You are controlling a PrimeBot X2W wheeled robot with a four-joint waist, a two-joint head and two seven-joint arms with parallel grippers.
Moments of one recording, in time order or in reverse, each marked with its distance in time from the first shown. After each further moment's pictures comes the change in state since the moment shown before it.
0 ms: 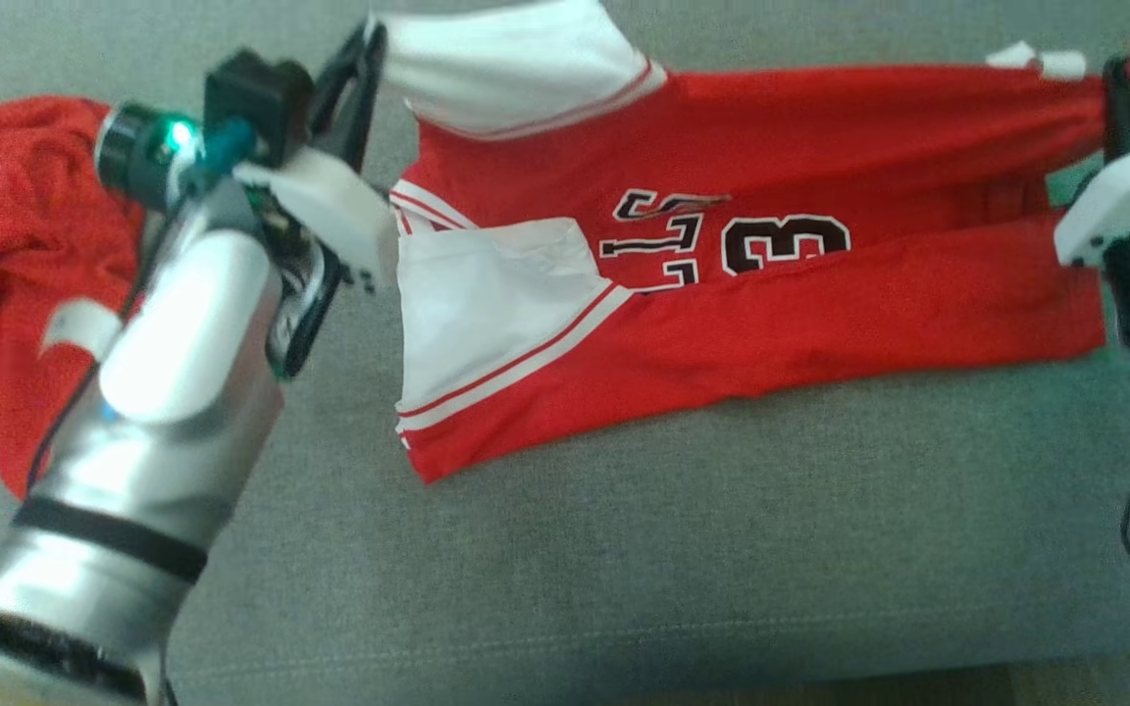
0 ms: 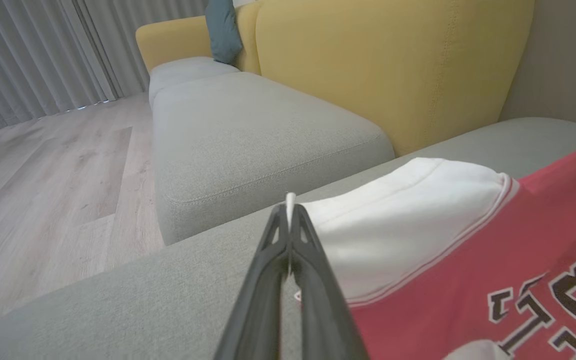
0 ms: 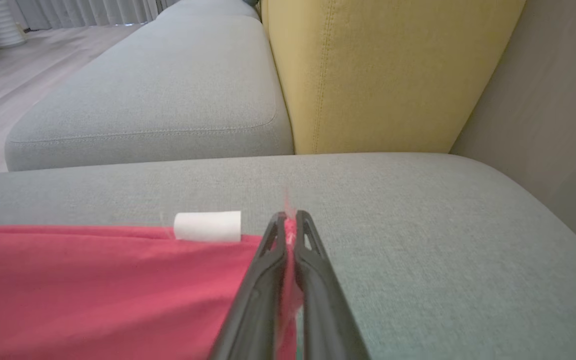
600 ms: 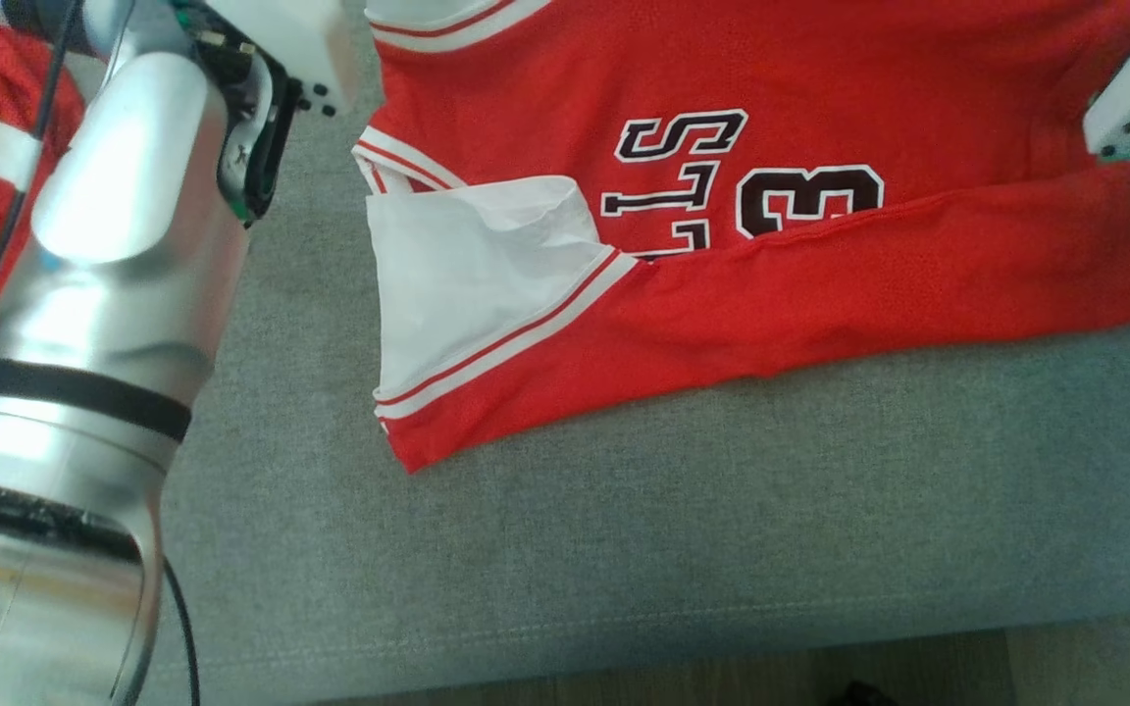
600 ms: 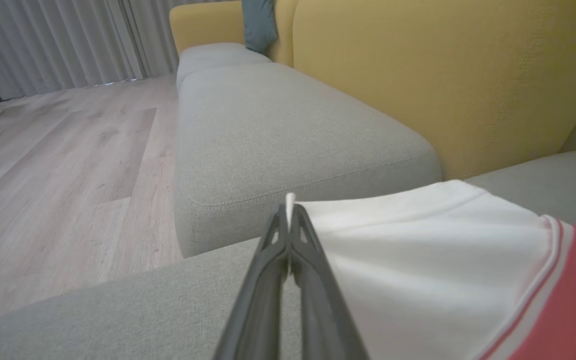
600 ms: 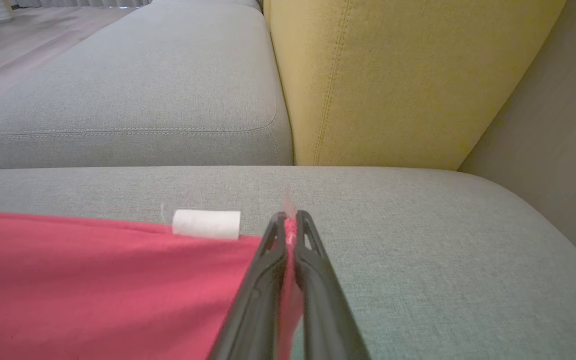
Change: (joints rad) left arm -0.240 -0.049 0.081 0.165 -0.017 0.017 0.020; right arm -0.144 0.008 -0.046 -0.007 -0.088 0.000 0.034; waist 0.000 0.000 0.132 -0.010
